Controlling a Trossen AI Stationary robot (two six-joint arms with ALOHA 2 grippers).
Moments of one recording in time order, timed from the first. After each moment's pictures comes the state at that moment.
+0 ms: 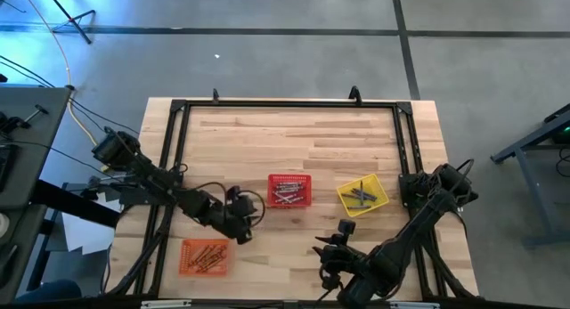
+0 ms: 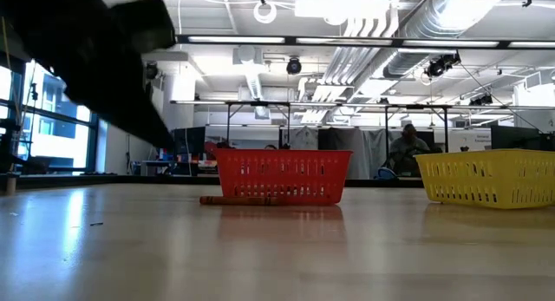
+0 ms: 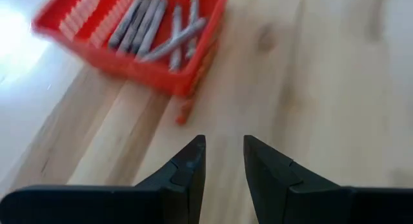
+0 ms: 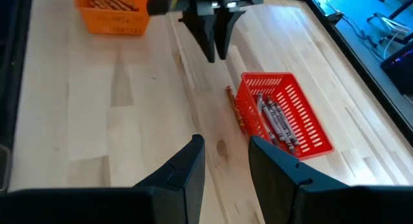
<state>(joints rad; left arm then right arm) -0.53 1.55 0.71 -0.10 -0.54 -0.68 0.82 1.90 1.64 -0.97 0.91 0.80</state>
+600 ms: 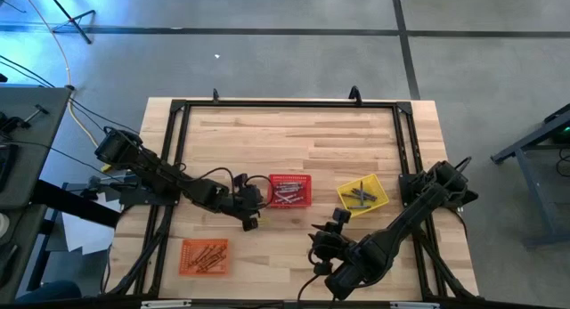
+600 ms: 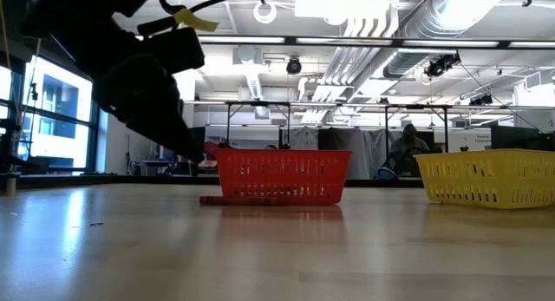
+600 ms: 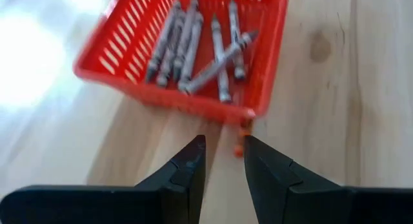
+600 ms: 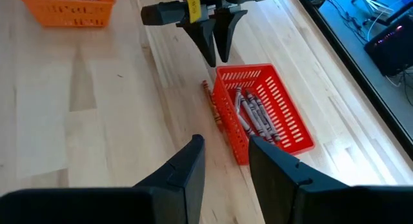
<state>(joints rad) -0.36 1.56 0.68 -0.03 -0.46 -0.43 0.74 1.90 1.64 -1.01 0.88 0.80</state>
